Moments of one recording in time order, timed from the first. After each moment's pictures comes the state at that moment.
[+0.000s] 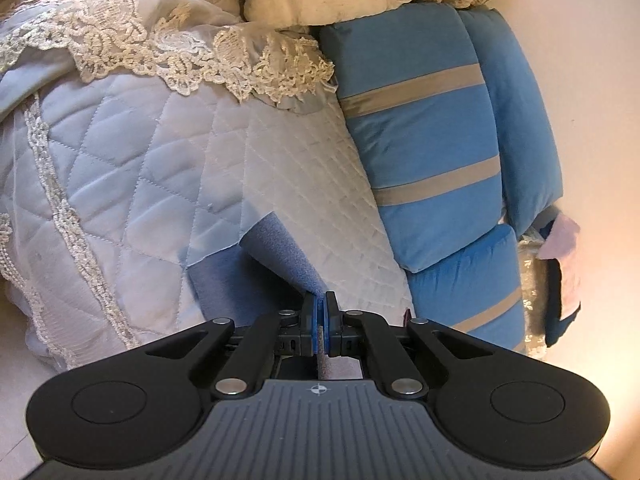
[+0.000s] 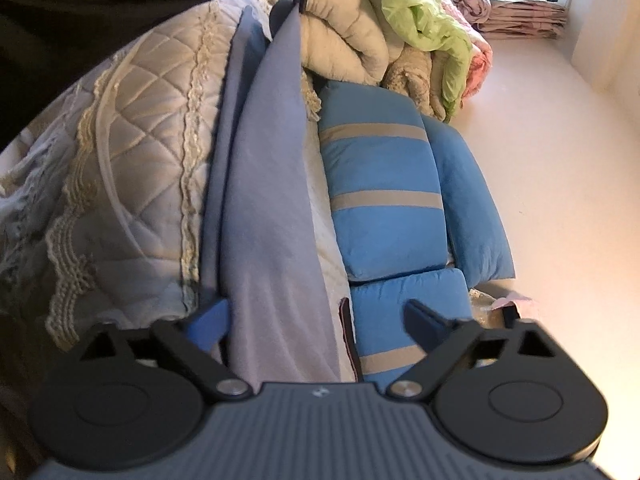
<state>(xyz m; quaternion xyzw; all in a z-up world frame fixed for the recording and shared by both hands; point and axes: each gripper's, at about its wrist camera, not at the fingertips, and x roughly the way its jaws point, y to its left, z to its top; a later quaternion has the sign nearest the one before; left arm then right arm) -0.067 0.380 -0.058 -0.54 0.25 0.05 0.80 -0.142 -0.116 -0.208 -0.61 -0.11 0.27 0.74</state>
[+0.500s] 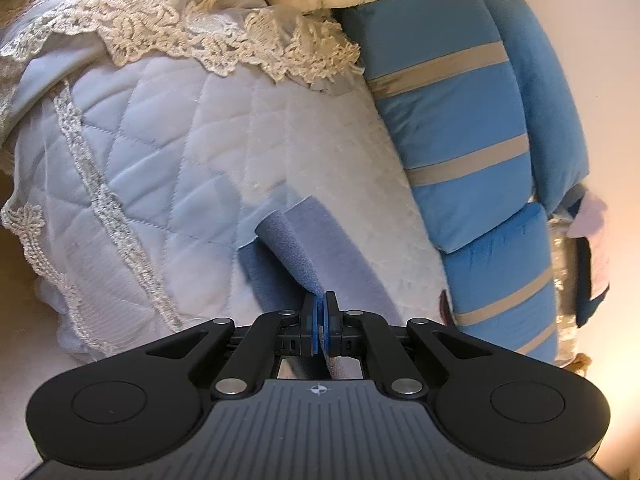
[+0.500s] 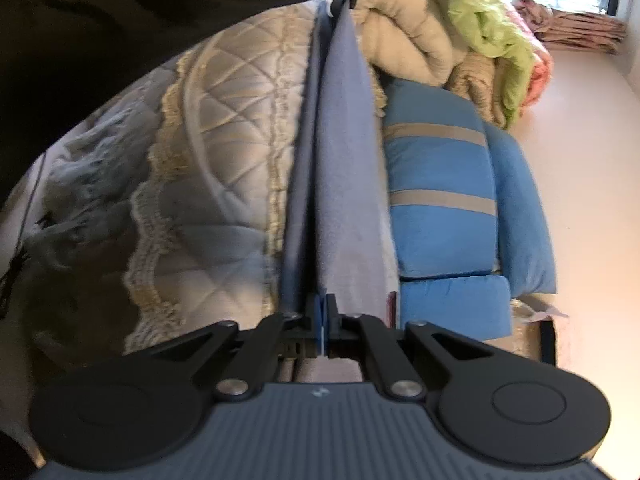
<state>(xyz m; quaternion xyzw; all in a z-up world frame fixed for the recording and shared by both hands) -0.071 0.380 -0.076 -0.52 0.30 0.07 0.80 -0.159 -0.128 -0.221 -0.65 -0.06 0.32 0.69</state>
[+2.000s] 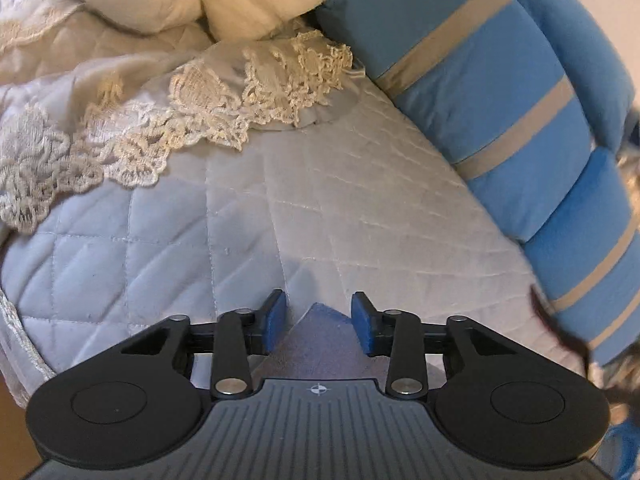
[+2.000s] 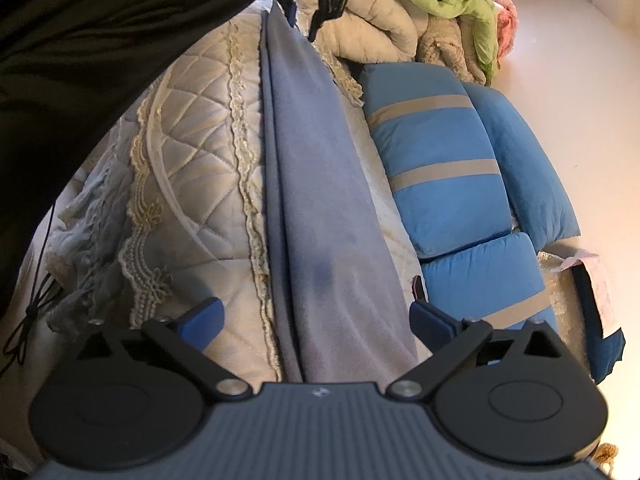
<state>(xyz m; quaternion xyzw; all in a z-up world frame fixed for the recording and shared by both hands) 0.029 0.385 -0.048 -0.33 0.34 0.13 0.87 -0.147 -0.128 -0.201 -0.56 0.00 0.35 0.75</state>
